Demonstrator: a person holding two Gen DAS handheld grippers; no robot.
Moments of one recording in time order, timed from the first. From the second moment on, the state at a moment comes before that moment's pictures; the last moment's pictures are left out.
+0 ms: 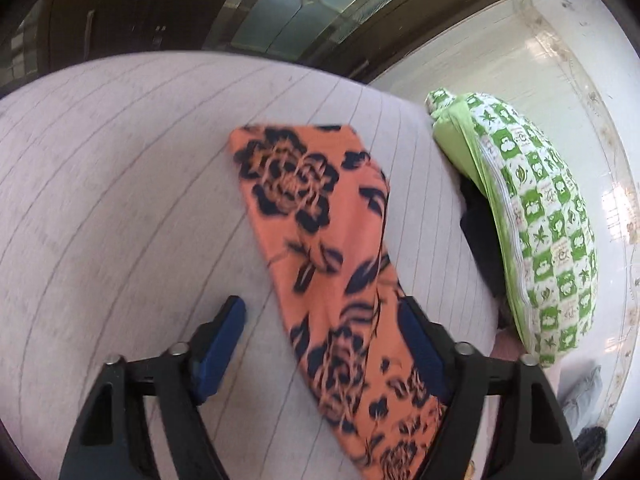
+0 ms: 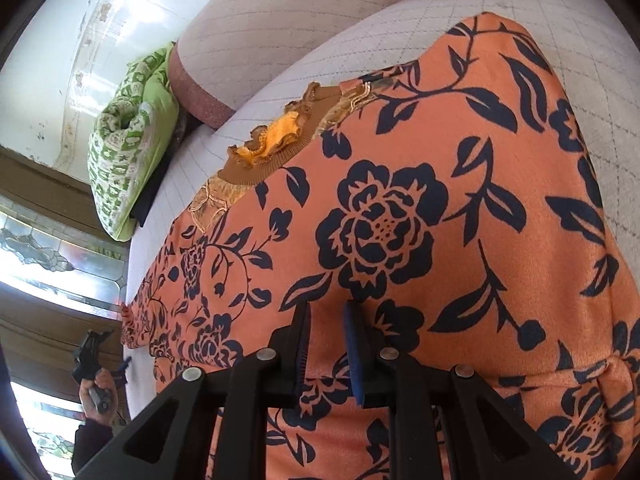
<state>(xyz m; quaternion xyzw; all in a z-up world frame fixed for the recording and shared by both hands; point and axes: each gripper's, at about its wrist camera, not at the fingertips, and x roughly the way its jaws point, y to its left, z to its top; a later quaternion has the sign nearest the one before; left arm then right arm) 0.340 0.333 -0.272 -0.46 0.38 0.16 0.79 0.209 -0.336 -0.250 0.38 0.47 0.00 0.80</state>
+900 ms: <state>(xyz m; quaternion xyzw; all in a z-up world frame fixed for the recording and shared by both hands) 0.330 0.251 -0.139 -0.31 0.33 0.08 0.89 0.195 -0.366 -0.225 0.39 0.42 -0.04 0.82</state>
